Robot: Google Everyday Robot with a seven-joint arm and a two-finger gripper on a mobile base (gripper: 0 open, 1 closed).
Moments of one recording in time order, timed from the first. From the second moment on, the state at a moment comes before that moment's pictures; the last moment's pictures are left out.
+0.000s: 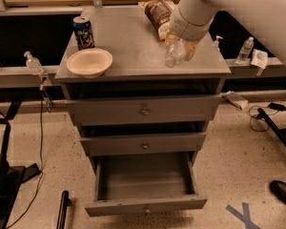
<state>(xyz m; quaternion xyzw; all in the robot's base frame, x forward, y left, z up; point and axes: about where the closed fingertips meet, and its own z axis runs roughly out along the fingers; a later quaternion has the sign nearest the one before) 0.681 -0.109 0.926 -0.93 0.23 -0.24 0.13</state>
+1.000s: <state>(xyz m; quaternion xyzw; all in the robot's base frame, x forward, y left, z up) 0.654 -0.147 0.920 -0.89 0.36 -0.24 0.11</state>
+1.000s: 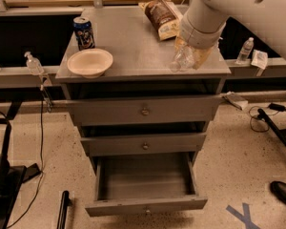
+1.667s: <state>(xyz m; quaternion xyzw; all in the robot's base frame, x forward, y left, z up) 0.620 -0.176 0.861 -0.81 0.58 -0.06 0.10</state>
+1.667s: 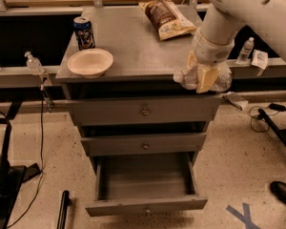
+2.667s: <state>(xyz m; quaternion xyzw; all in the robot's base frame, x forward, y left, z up) 0.524 -0.137 0.822 -0.60 0.73 0.15 0.30</state>
